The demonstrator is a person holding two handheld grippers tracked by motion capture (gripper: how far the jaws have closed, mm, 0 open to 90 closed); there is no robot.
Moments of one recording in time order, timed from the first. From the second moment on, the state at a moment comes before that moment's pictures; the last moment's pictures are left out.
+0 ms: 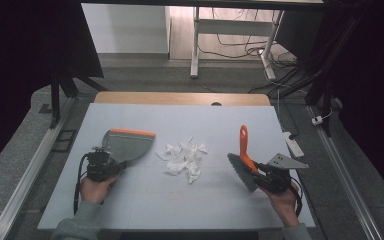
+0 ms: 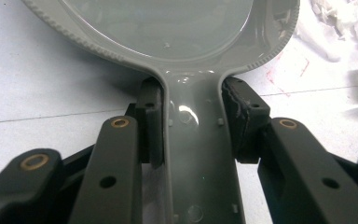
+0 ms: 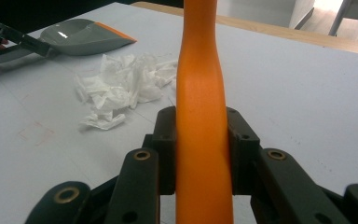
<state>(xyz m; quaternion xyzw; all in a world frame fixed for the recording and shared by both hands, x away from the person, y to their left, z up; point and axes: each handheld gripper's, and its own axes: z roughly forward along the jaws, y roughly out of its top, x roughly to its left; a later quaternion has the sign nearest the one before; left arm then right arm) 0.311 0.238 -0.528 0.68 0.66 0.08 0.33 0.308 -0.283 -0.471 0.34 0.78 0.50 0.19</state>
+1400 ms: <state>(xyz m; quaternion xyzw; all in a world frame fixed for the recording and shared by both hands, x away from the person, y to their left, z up) 0.298 0.262 -0.497 0.71 0.56 0.10 0.43 0.309 -0.290 -0.465 0.36 0.76 0.51 0.20</state>
